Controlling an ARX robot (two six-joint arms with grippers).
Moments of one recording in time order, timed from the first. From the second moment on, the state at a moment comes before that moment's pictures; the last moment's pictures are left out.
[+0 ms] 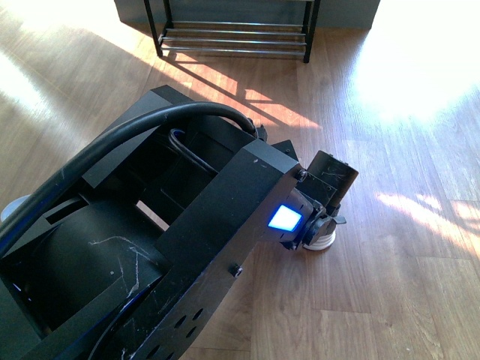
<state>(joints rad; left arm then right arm) -0.73 3.25 2.27 0.21 -0.48 -0.82 -0.29 0.67 0.19 0.14 -0.37 0.12</state>
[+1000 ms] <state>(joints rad) -0.74 3.33 2.27 0.75 -0.71 -0.64 -0.29 0.67 0.19 0.14 -0.37 0.12</state>
